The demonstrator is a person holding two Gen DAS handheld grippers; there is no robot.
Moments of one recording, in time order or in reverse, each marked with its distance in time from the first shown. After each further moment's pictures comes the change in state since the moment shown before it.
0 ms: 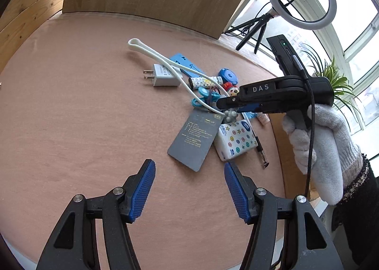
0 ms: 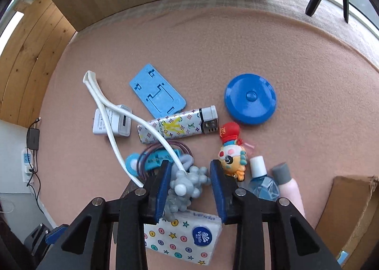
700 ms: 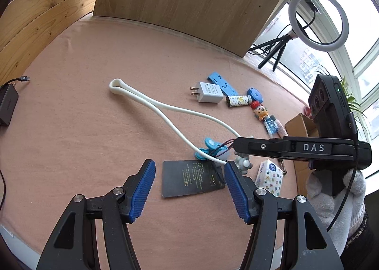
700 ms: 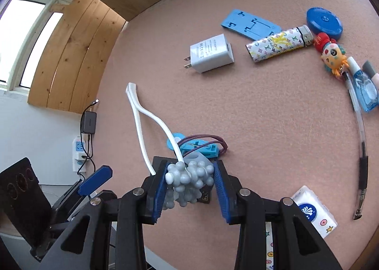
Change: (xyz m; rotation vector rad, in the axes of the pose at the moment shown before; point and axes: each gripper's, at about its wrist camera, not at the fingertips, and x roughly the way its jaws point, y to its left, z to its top) left arm -0.030 0.057 0.006 -0.062 -0.063 0.063; right arm -0.002 0.077 -0.073 0.044 -0.034 0.301
